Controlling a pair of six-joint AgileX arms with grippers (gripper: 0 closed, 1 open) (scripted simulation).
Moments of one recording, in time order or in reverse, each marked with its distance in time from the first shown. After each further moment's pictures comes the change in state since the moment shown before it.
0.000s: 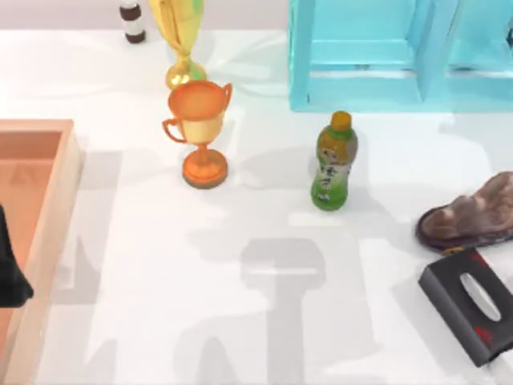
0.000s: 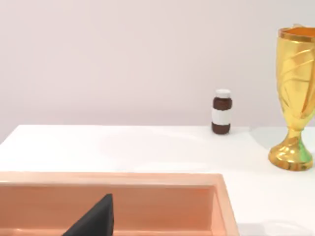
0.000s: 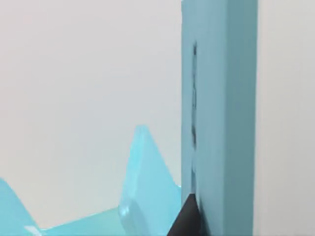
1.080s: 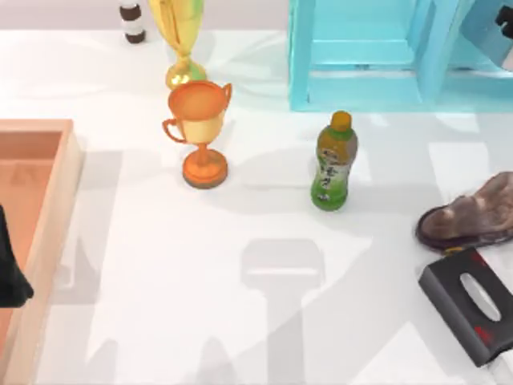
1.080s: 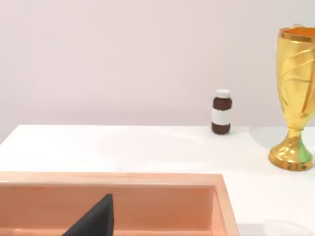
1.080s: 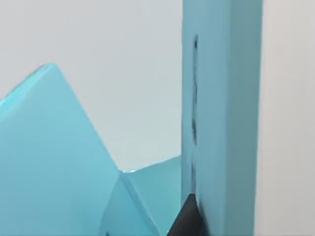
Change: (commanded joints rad) left arm 0.000 0.000 0.000 0.000 0.000 0.000; right arm 0.010 0.699 0.332 0.355 0.023 0.003
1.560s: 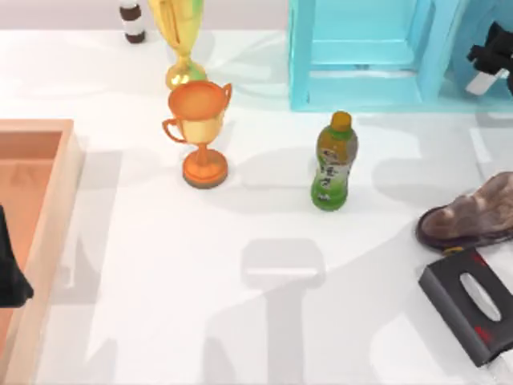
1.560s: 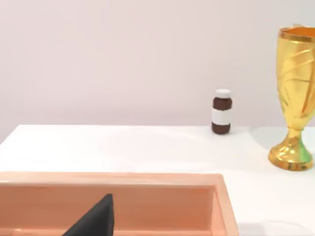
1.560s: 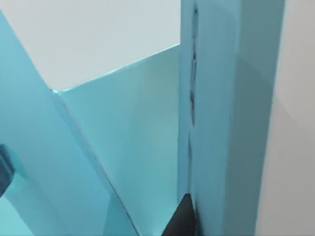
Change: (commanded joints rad) left arm 0.000 0.000 0.000 0.000 0.000 0.000; right arm 0.005 0.315 0.150 0.159 0.009 0.001
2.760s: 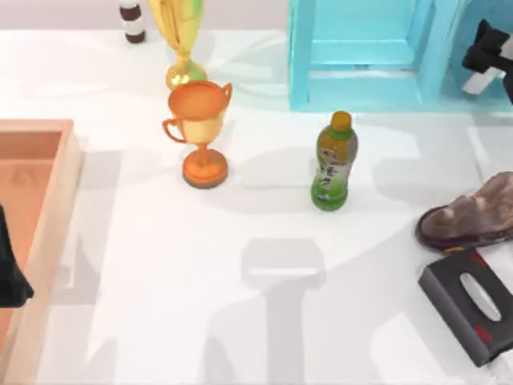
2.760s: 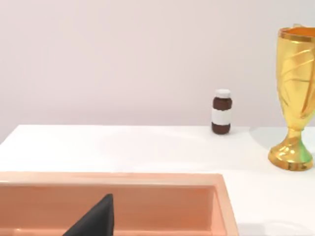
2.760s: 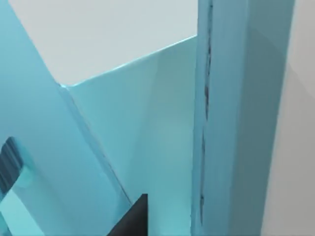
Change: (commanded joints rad) left arm 0.000 0.000 0.000 0.000 0.000 0.000; right arm -0.004 0.025 0.015 0.013 0.002 -0.004
